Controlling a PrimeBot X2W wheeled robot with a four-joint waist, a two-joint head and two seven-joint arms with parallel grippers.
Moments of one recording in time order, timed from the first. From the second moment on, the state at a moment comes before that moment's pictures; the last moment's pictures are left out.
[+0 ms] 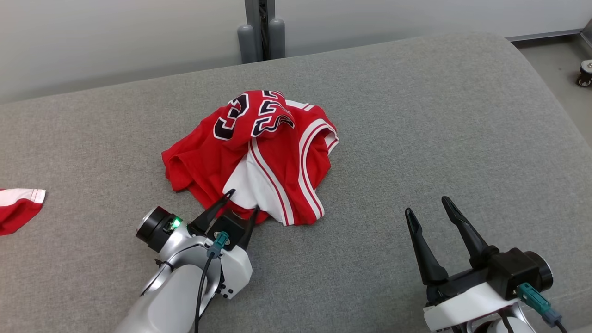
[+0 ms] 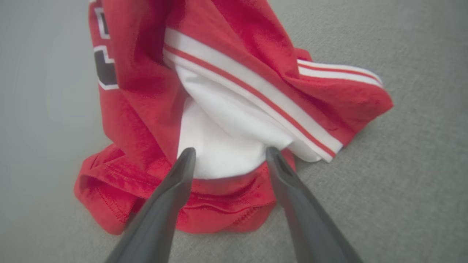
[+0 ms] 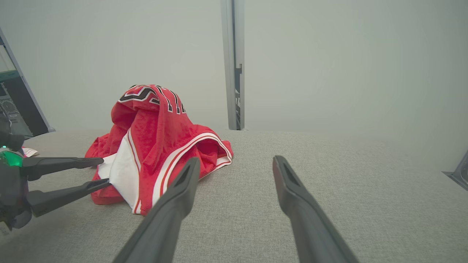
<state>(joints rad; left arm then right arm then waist) -0.53 0.07 -0.52 0.85 0.06 -0.02 -0.26 -0.08 -0.10 0.26 0.10 0.18 0.13 -0.26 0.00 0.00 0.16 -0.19</state>
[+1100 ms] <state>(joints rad) -0.49 0.05 -0.46 0.53 -0.17 -0.07 -0.26 -0.08 -0.08 0.26 0.12 0.18 0.13 -0.26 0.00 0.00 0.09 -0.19</state>
